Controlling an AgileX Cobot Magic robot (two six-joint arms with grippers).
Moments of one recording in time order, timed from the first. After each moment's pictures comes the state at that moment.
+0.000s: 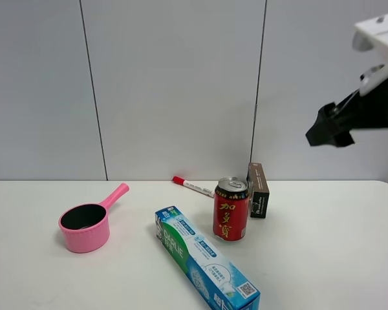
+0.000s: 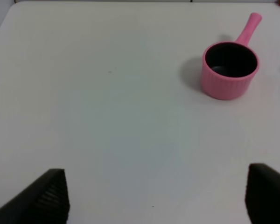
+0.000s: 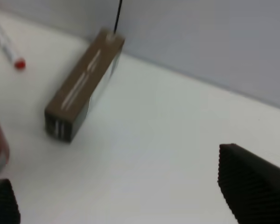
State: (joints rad) left arm 0.01 -0.01 -0.51 0.00 1.06 -0.03; right arm 0.28 1.33 -0.82 -0.19 0.20 -0.14
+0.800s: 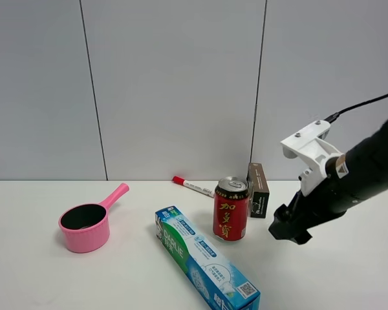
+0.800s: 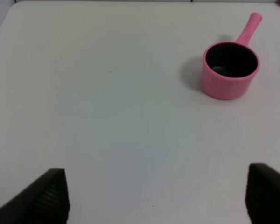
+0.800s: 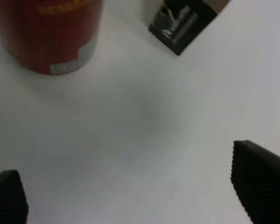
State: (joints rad) left arm 0.01 -0.01 -0.51 0.00 1.06 -0.03; right arm 0.37 1.66 -0.71 -0.23 -0.05 -0.19
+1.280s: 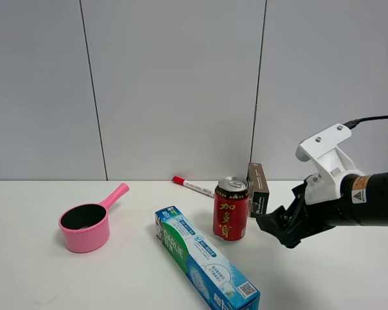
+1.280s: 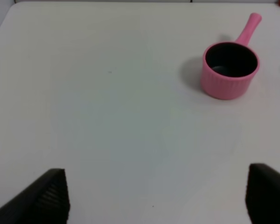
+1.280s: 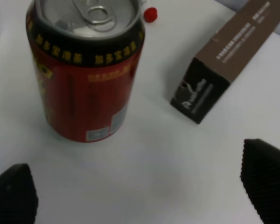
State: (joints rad) left arm 0.01 -0.01 -0.51 0.00 1.06 -0.03; right arm 0.33 1.73 -0.52 -0.24 -0.61 -0.19
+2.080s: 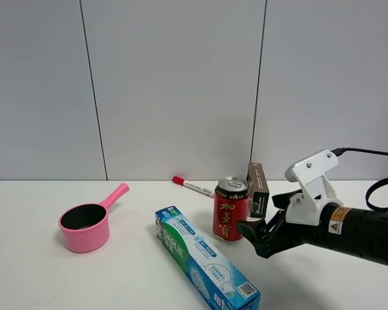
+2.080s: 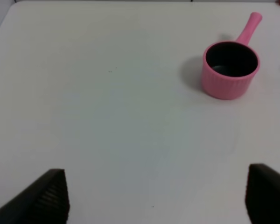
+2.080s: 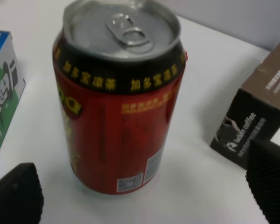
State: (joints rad) left arm 0.01 -0.01 -0.51 0.00 1.06 -0.03; right arm 0.33 2.01 -0.54 -0.24 -1.07 -0.19
